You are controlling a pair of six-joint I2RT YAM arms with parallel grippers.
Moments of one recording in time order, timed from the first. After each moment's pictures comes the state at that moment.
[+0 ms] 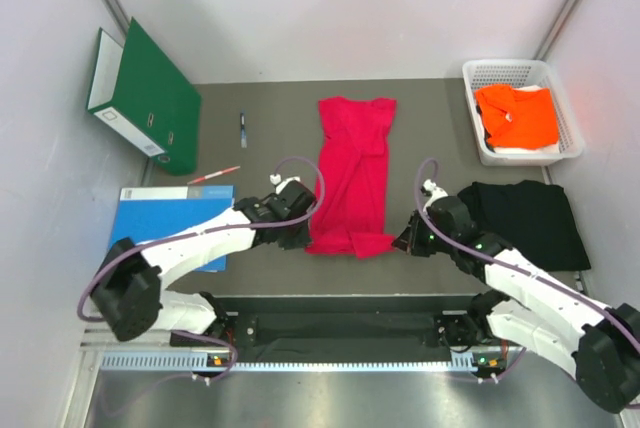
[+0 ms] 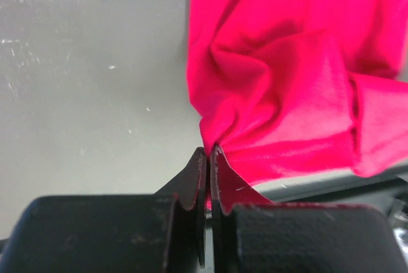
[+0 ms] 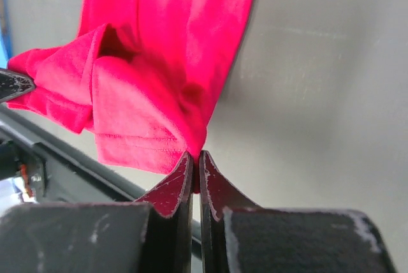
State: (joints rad) left arm -0.81 1.30 0.84 -0.60 -0.11 -0.89; right arm 0.55 0.88 0.40 -0.24 -0.18 0.67
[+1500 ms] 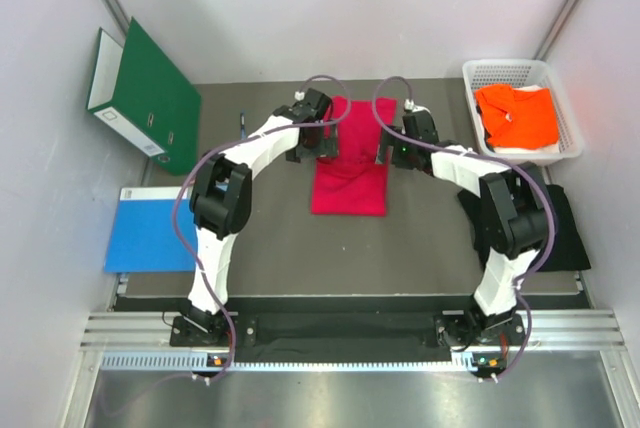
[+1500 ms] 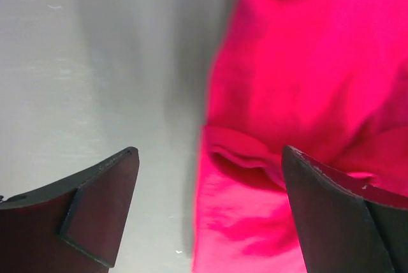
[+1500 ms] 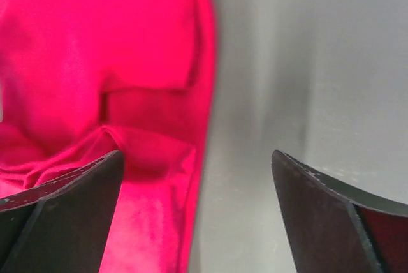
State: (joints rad) left arm -0.50 2.18 1.84 -0.72 -0.13 -0.50; right arm 0.36 1.84 1.20 -0.13 0.03 0.41
